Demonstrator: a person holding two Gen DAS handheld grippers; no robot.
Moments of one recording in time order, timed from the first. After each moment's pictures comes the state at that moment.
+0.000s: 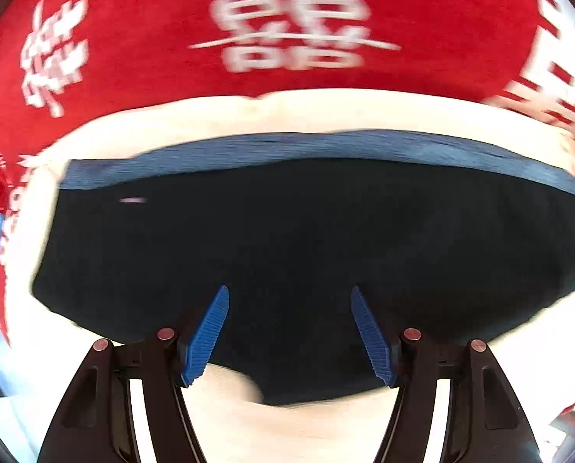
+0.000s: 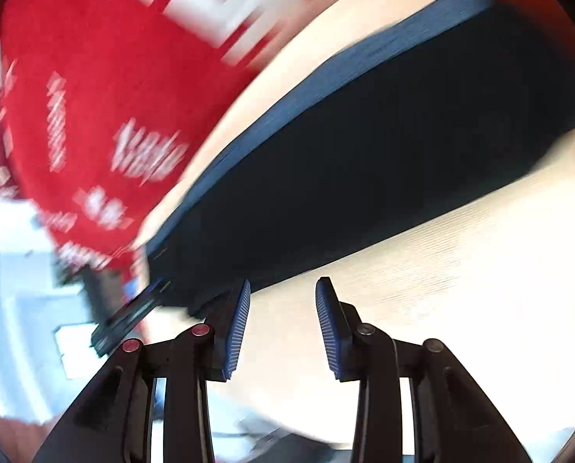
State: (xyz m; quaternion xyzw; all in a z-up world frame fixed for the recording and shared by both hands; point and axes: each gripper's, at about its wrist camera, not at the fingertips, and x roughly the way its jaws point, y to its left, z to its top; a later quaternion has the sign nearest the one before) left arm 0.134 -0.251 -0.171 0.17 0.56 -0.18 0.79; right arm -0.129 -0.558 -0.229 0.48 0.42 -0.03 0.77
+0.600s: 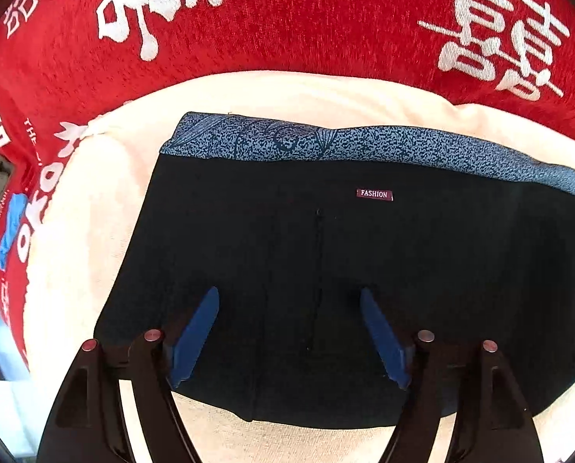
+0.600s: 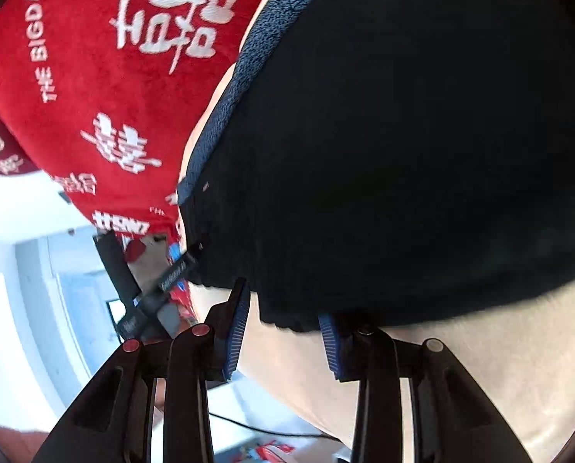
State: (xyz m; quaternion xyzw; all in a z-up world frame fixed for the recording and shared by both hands) left arm 0.226 -0.104 -0.219 0.15 0.53 -0.14 0.82; right arm 0.022 -0.395 -0.323 0.55 0.43 0.06 0.72
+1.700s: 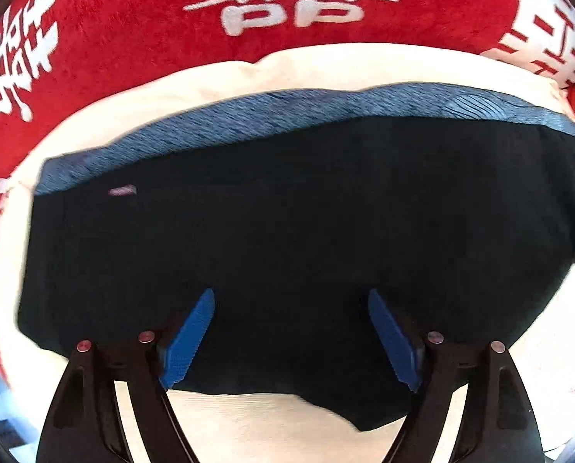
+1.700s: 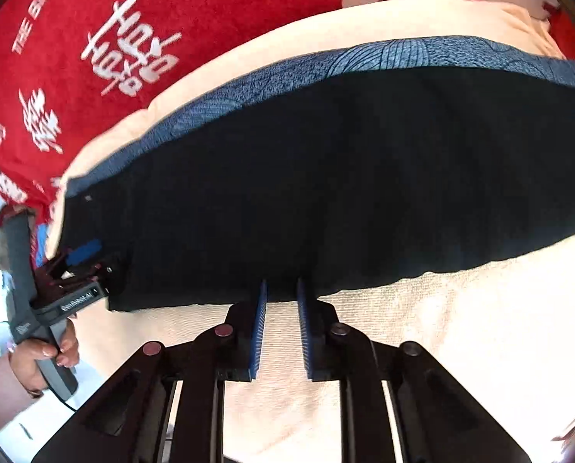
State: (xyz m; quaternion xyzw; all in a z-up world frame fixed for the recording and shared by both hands) left arm 0.146 -0.235 -0.219 0.22 0.54 -0.25 0.77; right arm -0.066 -0.478 -0.244 0.30 0.50 -0.13 0.80
